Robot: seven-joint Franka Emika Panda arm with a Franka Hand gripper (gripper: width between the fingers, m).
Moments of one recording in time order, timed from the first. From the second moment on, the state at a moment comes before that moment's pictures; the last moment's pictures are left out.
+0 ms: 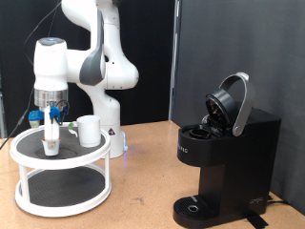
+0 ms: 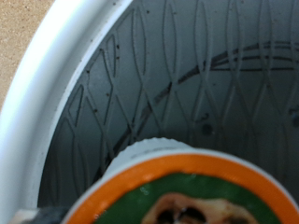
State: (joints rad) arm -0.24 -0.28 -0.43 -2.65 -0.22 2.44 1.95
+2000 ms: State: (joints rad) arm -0.05 -0.38 -0.41 -2.34 0.58 1.80 1.76
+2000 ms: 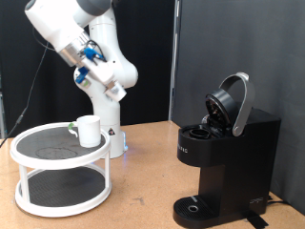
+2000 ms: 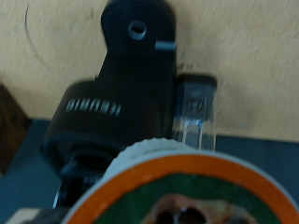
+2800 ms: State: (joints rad) arm 0.01 -0.37 -0.23 -2.26 0.68 1.88 1.99
